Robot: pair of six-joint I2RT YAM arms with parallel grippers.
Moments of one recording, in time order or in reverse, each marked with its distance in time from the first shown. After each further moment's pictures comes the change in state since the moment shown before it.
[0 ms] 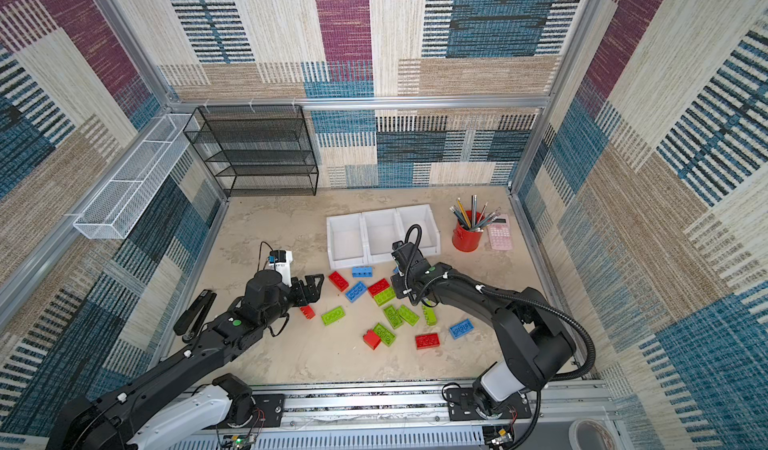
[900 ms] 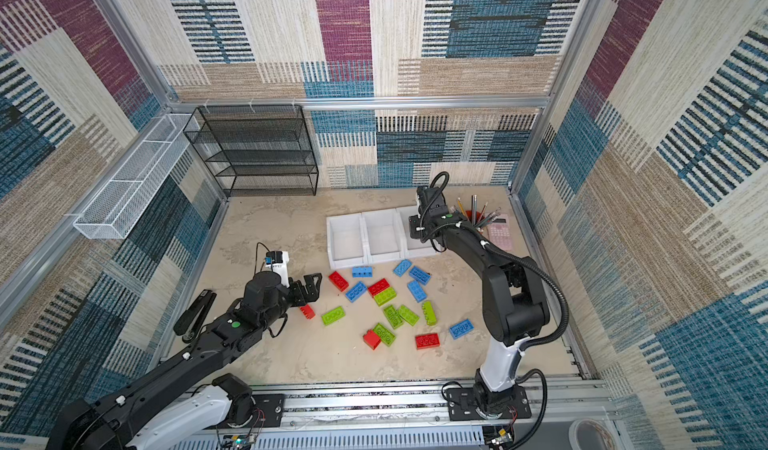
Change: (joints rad) left arm 0.000 -0.023 -0.011 -0.001 -0.061 -0.002; right arm -0.328 0.295 0.488 -0.027 -0.063 -0.069
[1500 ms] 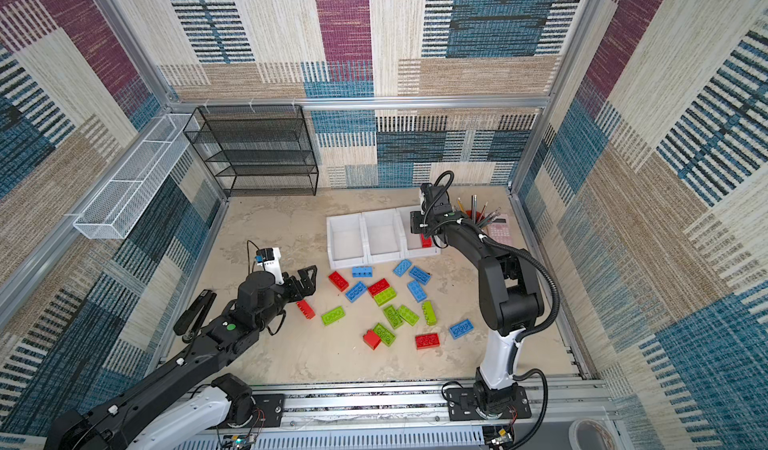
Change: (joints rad) left arm 0.005 -0.014 0.048 -0.003 -0.051 -0.046; right arm -0.030 0.014 -0.016 0.093 -0.079 0.014
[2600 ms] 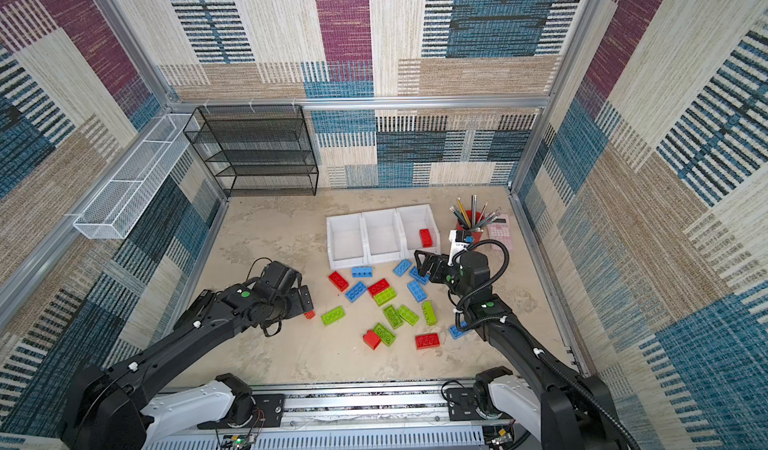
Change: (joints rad) left arm -0.001 0.247 0.228 -0.700 0.036 -0.261; right arm 0.002 -0.778 -0.935 0.564 -0.183 0.377
